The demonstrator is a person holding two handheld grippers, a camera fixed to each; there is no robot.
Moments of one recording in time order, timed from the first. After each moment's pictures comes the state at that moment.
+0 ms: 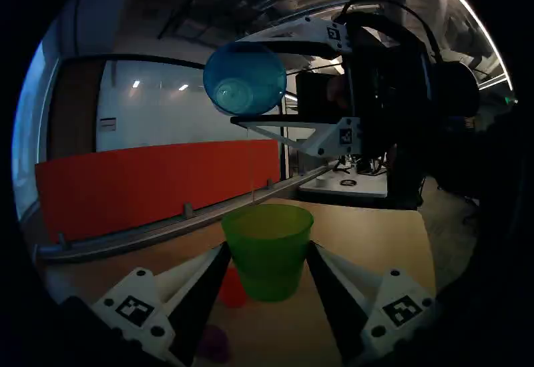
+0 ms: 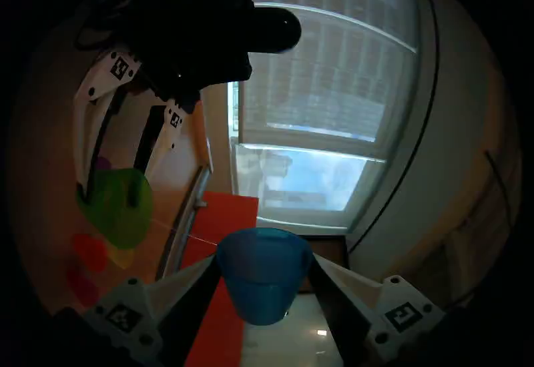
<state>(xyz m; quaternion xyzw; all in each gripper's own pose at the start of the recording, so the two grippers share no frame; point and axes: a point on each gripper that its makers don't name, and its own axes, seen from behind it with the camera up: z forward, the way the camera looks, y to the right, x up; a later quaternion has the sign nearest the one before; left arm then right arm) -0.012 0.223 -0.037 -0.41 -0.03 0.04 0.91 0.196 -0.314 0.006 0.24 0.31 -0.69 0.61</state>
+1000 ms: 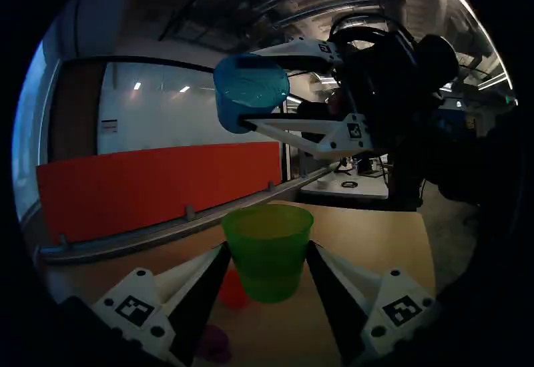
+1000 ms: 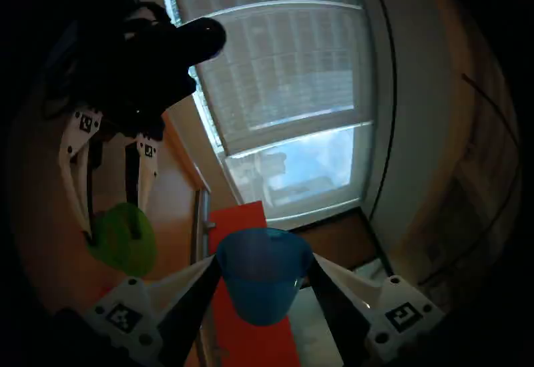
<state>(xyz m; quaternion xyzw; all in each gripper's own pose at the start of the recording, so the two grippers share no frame) -0.006 0.221 -0.041 -0.40 -0.02 0.04 0.91 0.194 -0.304 0.002 0.31 0.27 -0.54 0.73</state>
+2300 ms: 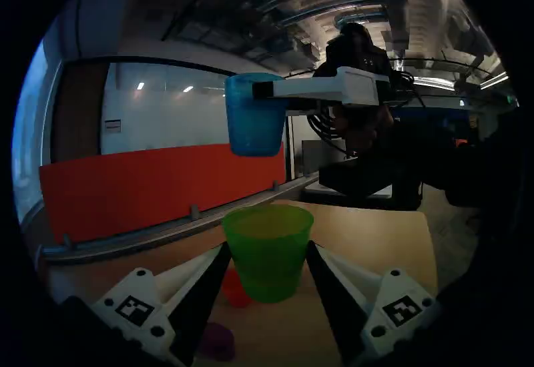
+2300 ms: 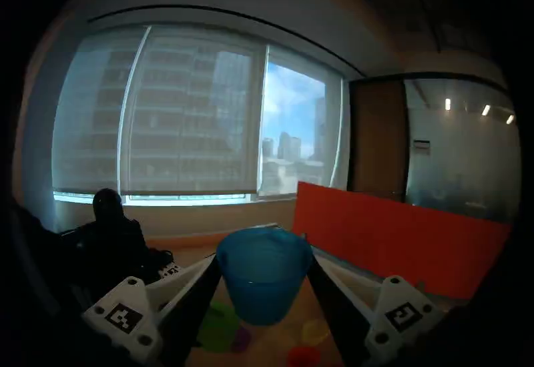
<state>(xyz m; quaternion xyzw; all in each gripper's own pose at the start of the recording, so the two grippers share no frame) -0.006 0.212 -0.037 -0.39 -0.02 0.05 0.92 0.169 -0.307 0.000 0.47 0.02 -0.06 0.88</state>
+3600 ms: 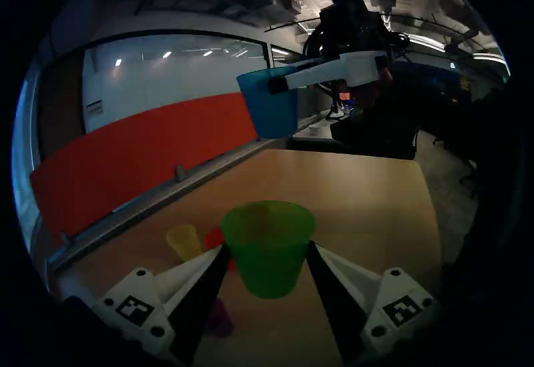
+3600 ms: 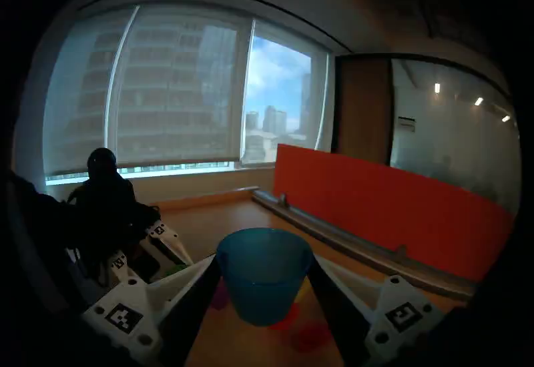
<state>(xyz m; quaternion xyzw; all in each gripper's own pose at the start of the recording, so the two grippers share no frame) -0.074 0.221 -0.047 -0.42 -0.13 0.14 0.89 0.090 -0.229 0.003 0.42 -0.04 -0.10 0.90</state>
